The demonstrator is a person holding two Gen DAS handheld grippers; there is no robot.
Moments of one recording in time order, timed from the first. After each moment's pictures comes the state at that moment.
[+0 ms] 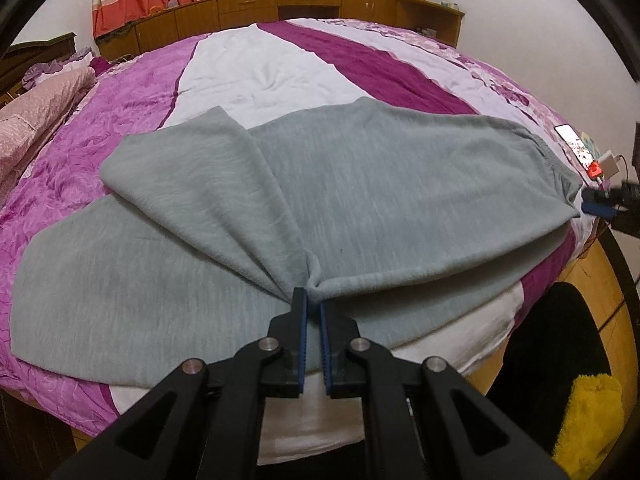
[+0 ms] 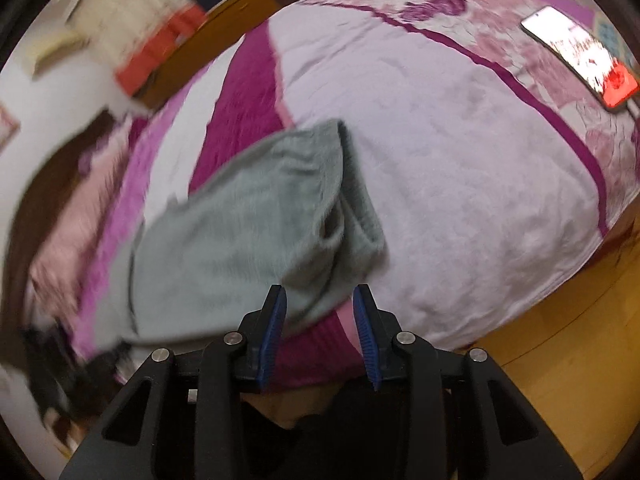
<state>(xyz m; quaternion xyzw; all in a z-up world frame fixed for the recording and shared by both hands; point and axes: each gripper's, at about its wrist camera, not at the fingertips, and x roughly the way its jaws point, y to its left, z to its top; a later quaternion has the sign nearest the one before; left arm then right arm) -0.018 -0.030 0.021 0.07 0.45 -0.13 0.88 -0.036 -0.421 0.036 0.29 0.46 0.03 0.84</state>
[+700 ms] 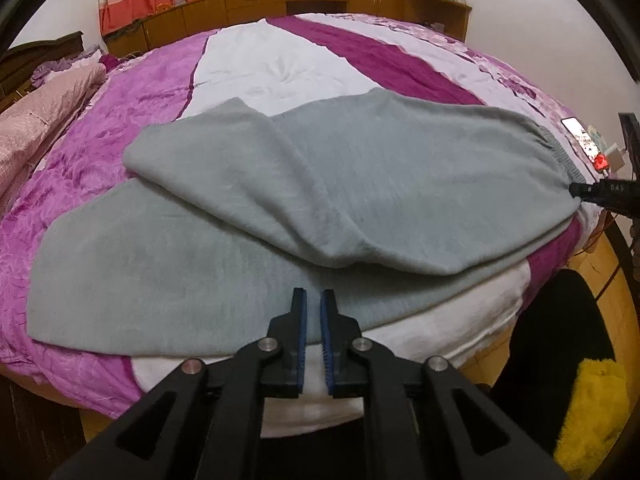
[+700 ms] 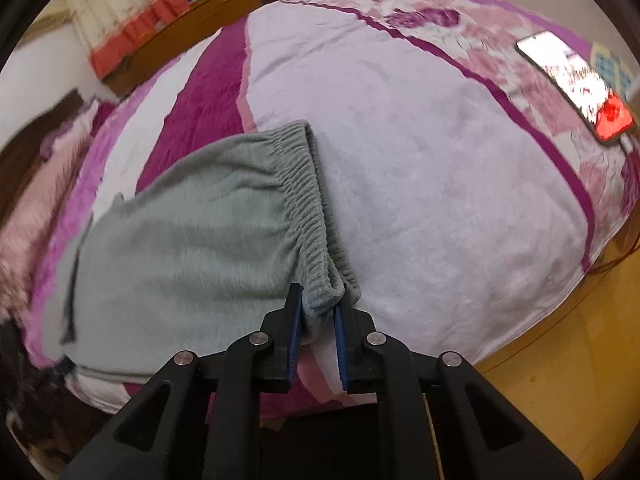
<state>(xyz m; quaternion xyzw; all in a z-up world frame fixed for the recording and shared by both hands) -0.030 -0.013 0.026 0.08 0.46 -0.11 0.88 -0.006 -0.411 0.021 0.19 0.48 -0.03 0.85</state>
